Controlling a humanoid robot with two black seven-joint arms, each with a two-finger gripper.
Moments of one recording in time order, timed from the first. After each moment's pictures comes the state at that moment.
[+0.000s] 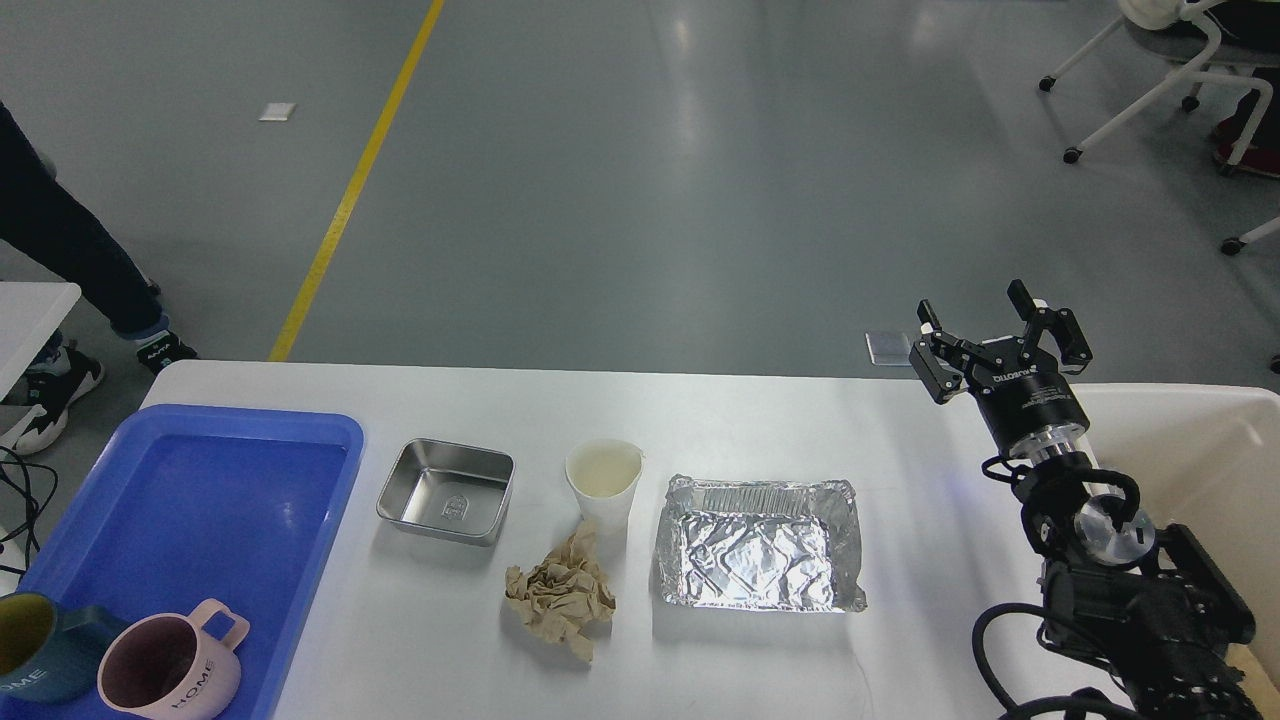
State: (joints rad) left arm -0.76 1.64 -0.32 -1.12 0.85 -0.95 -0.50; right arm 0.48 -0.05 1.80 0.64 0.18 0.59 -0.40
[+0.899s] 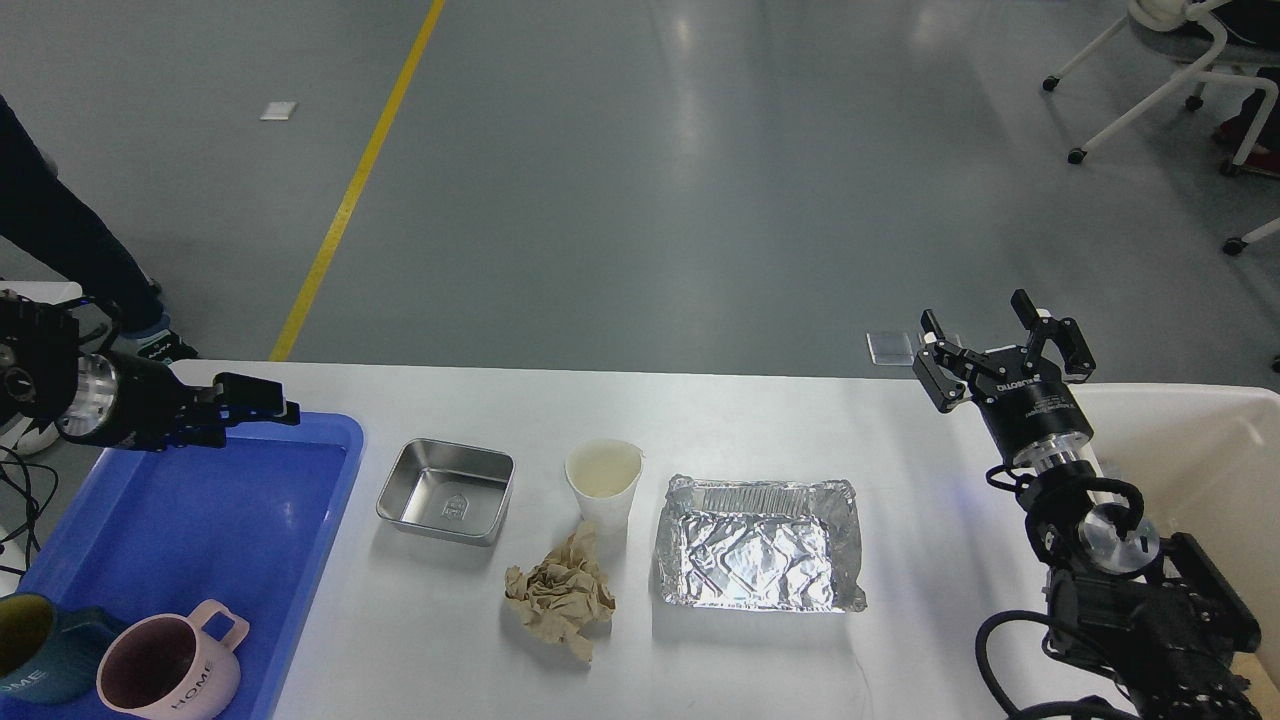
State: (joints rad) left arm -0.94 0.68 -0.31 -0.71 1.35 -0.80 -0.25; right arm 0.46 -0.05 1.80 0.64 0.18 0.59 -0.40
